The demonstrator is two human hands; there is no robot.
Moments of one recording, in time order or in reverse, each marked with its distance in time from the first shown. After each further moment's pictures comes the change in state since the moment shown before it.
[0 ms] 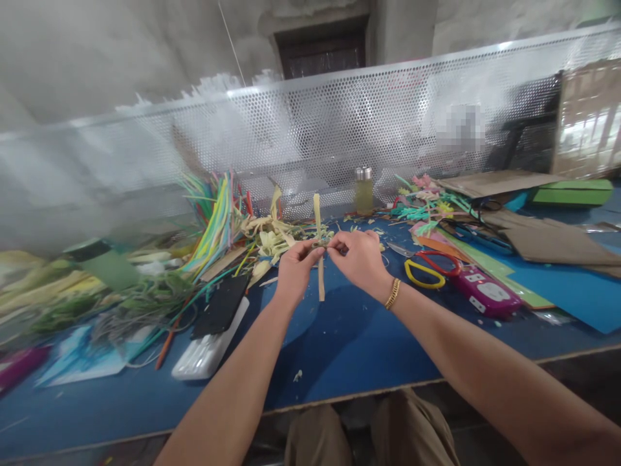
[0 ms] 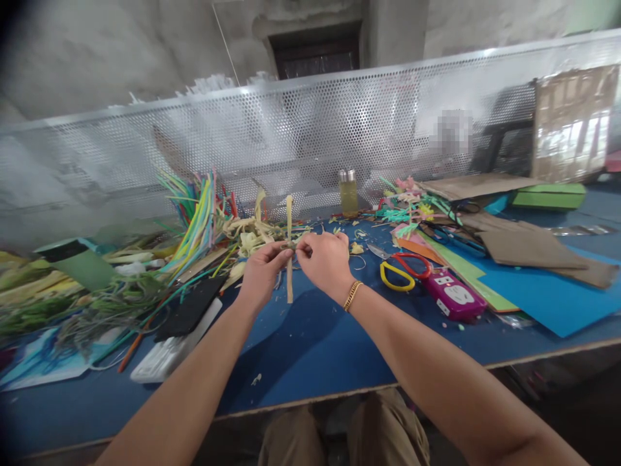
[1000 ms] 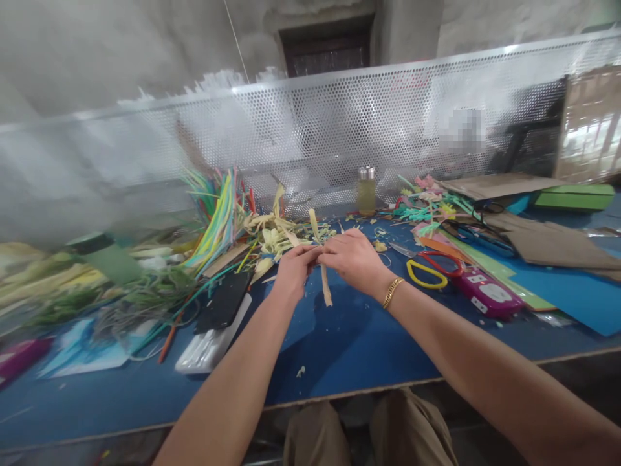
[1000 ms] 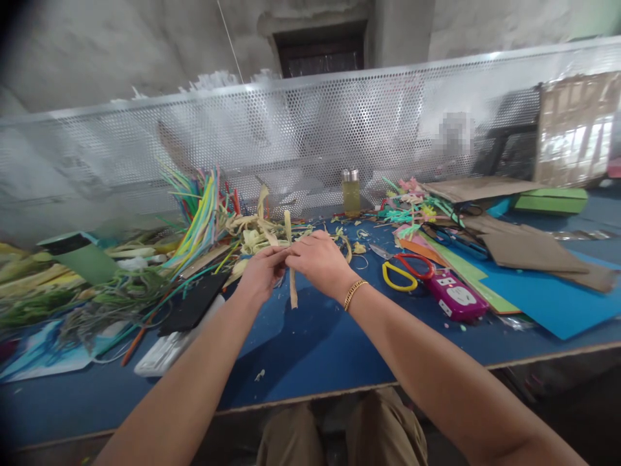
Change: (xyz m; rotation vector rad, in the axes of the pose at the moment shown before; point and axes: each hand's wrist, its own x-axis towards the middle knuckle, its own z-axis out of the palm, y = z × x) left_hand 0.002 0.003 -0.005 -0.207 0.085 -0.307; right_hand 0.003 0.005 0.000 -0.336 -0.111 -0.725
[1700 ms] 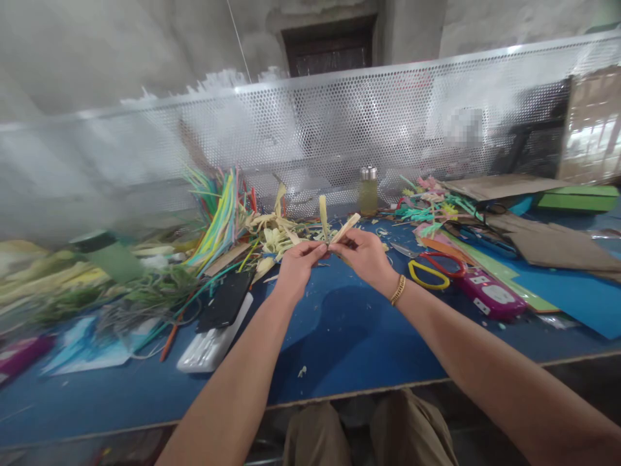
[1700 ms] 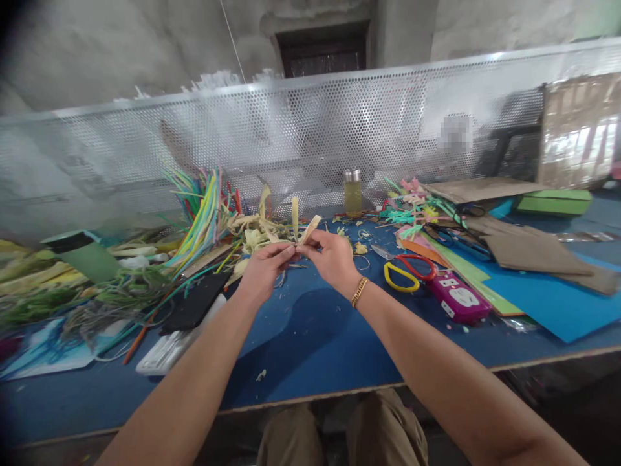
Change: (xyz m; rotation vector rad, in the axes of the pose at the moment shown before) left_hand -0.001 0.001 -0.004 0.160 -0.146 0.171; right_hand -0.005 0.006 0.018 0.674 0.247 0.657
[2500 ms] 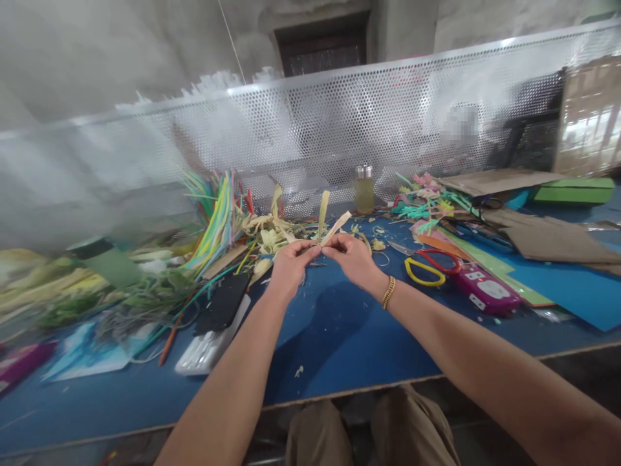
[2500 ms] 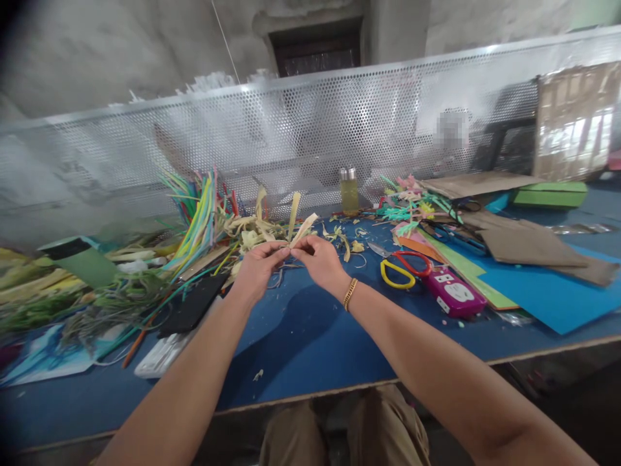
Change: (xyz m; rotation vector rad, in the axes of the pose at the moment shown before) left_hand 0.003 0.001 -0.004 0.046 0.044 0.011; right_hand -0.003 0.004 0.021 0.412 -0.043 0.205
